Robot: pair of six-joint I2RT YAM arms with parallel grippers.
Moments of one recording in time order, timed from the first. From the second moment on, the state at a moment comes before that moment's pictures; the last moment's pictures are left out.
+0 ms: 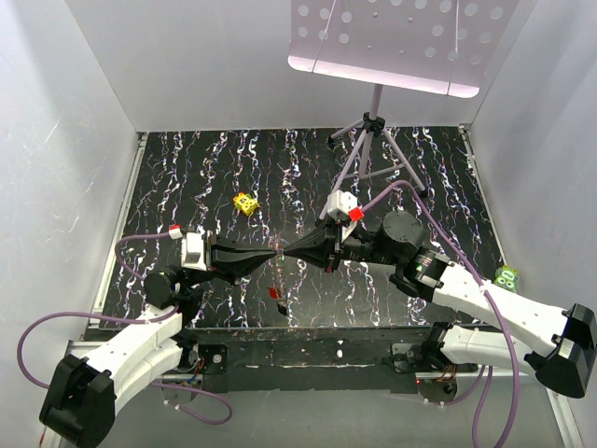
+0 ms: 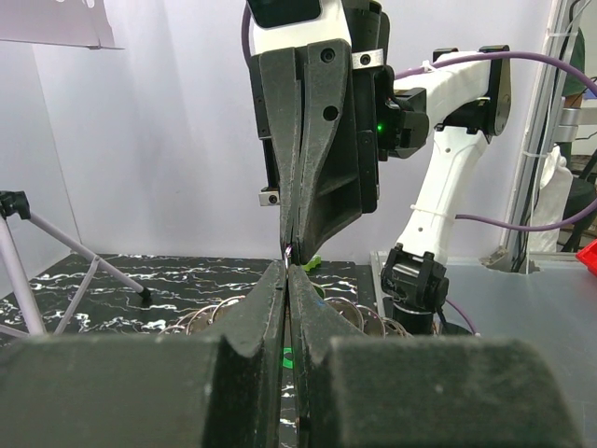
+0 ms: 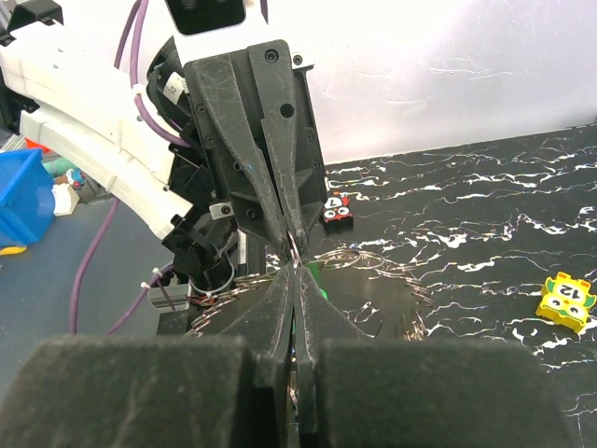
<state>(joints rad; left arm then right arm) -0.48 0.80 0.25 1.36 0.82 -0.59 0.99 1.02 0.82 0.32 -0.51 0.17</state>
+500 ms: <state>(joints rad) -0.47 0.81 0.25 1.36 0.82 -0.60 0.99 1.03 0.82 0.32 -0.51 0.15</state>
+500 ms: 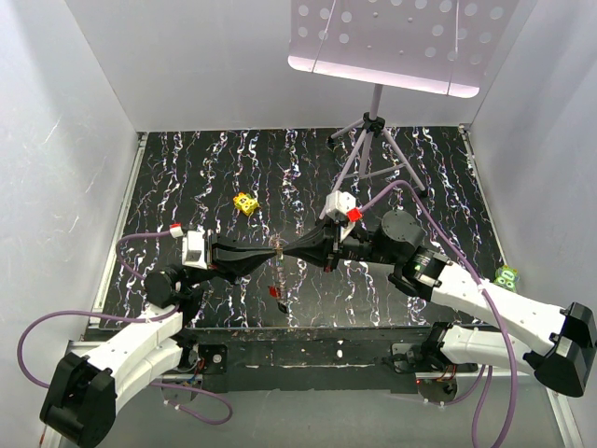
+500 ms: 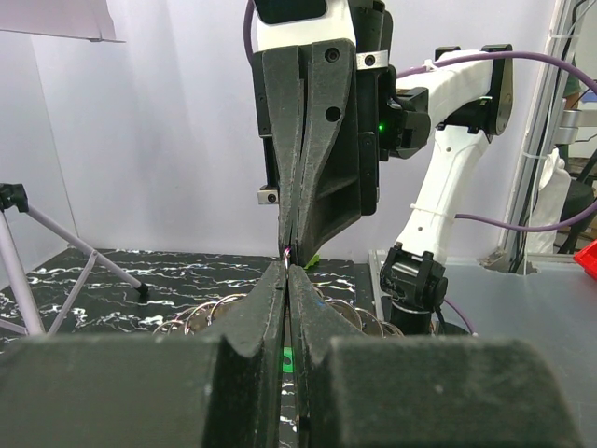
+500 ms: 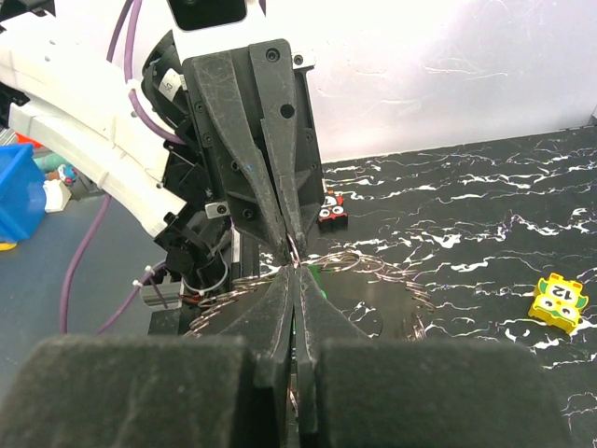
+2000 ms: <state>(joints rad) -0.47 0.82 0.25 1.36 0.82 -0.60 0.99 1.04 0.83 0.33 -0.54 0.10</state>
